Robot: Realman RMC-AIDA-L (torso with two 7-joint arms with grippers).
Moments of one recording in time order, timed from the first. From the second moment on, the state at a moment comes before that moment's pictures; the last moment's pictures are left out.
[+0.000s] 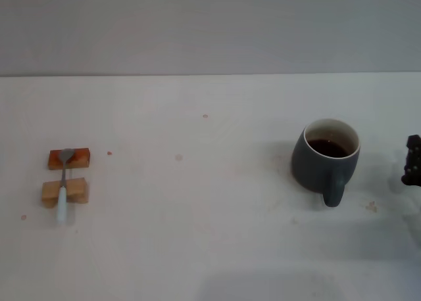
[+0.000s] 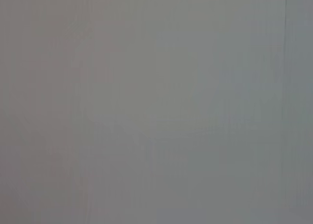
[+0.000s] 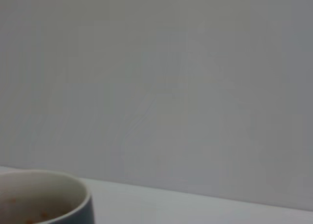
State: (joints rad) left arm -0.24 -2.07 -1.59 -0.28 2.74 1.13 -0.15; right arm 0.41 2.06 0.59 0.10 -2.15 -1.05 0.12
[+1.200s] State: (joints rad) left arm -0.26 -2.07 -1.59 -0.28 2.73 1.13 -0.19; right arm 0.55 2.04 0.27 0.00 -2.15 -0.99 0.32
